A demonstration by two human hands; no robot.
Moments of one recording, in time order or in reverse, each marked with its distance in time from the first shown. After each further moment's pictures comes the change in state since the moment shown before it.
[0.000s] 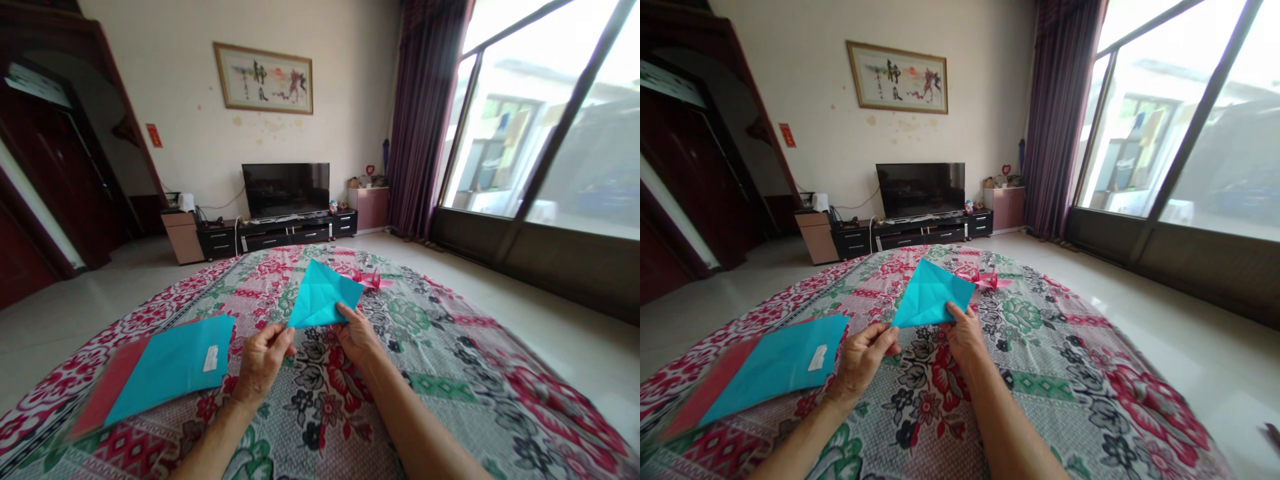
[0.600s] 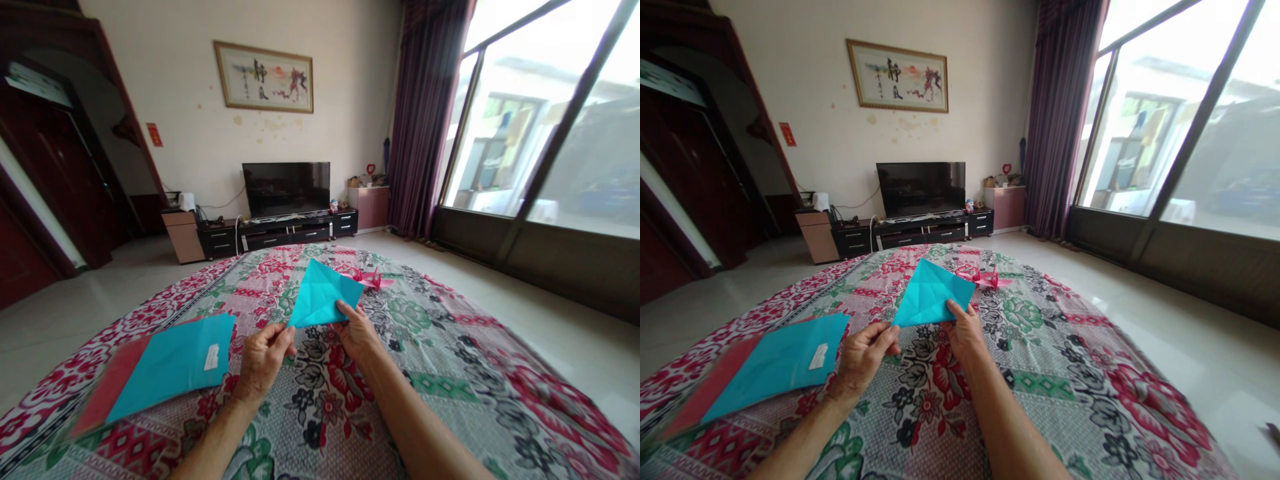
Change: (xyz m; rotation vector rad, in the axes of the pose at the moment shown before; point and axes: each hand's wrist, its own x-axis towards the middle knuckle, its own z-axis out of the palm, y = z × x) left_hand 0.000 0.001 0.001 0.001 0.018 0.028; right_hand 0.002 -0.001 -0.001 -0.035 0.004 -0.014
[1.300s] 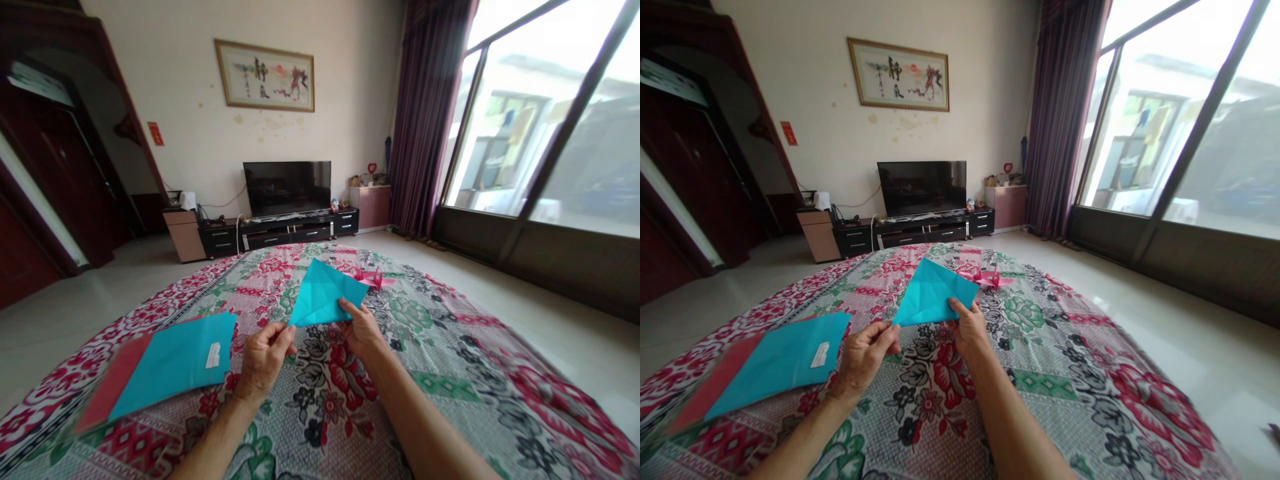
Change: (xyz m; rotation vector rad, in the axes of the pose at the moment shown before) left_hand -0.001 0.000 -0.001 0.027 0.011 -0.004; right_hand 0.003 -0.005 -0.004 -0.065 0.000 -0.012
